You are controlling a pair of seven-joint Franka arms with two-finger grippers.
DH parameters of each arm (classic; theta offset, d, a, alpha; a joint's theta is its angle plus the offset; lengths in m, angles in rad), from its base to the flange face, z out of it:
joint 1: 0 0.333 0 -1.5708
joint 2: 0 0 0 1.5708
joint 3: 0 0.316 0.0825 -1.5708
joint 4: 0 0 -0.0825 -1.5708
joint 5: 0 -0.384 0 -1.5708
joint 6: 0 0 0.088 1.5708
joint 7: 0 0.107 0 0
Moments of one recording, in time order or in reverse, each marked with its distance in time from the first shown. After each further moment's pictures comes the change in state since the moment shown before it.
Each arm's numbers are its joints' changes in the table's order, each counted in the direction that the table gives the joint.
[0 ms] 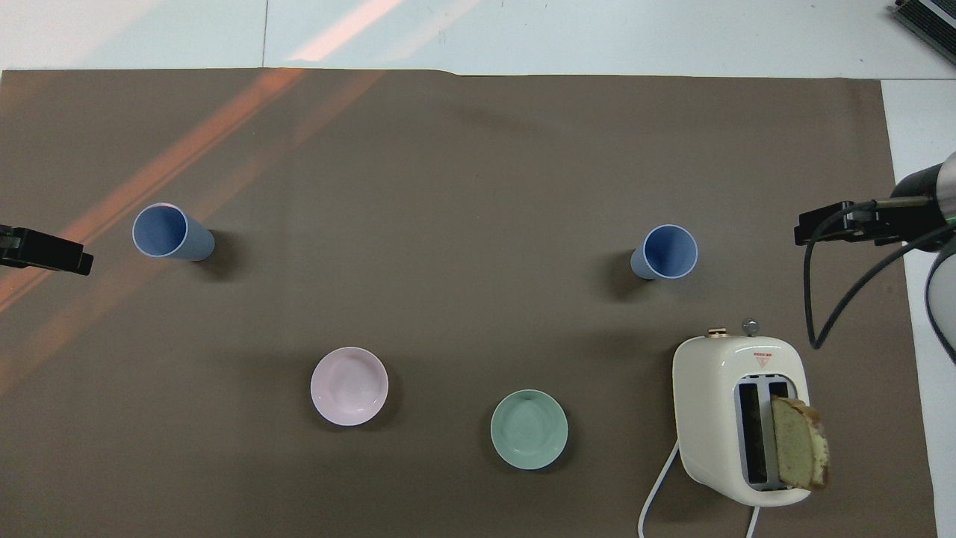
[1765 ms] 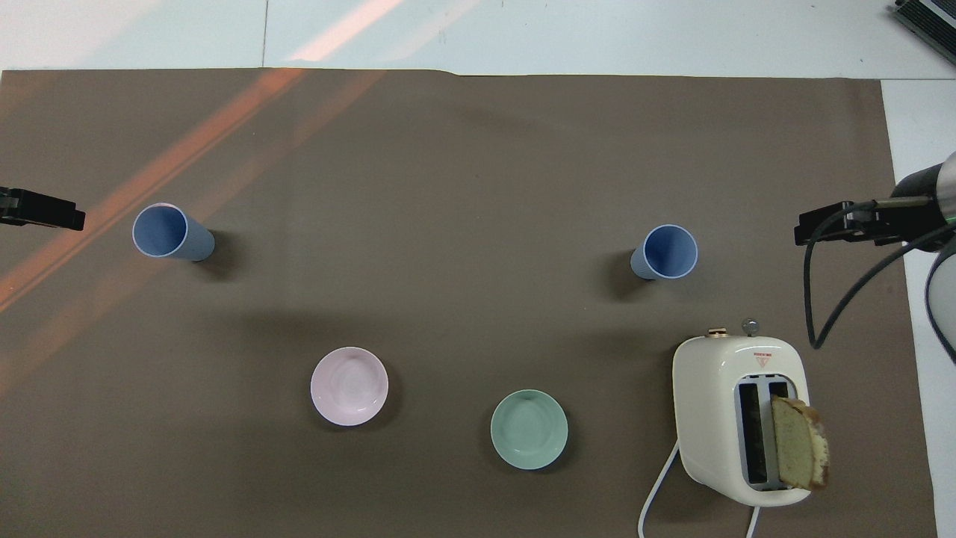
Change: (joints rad) left arm 0.050 0.091 0.014 0.020 0.000 0.219 0.043; right arm 0.000 0.000 0.000 0.000 0.000 0.000 0.000
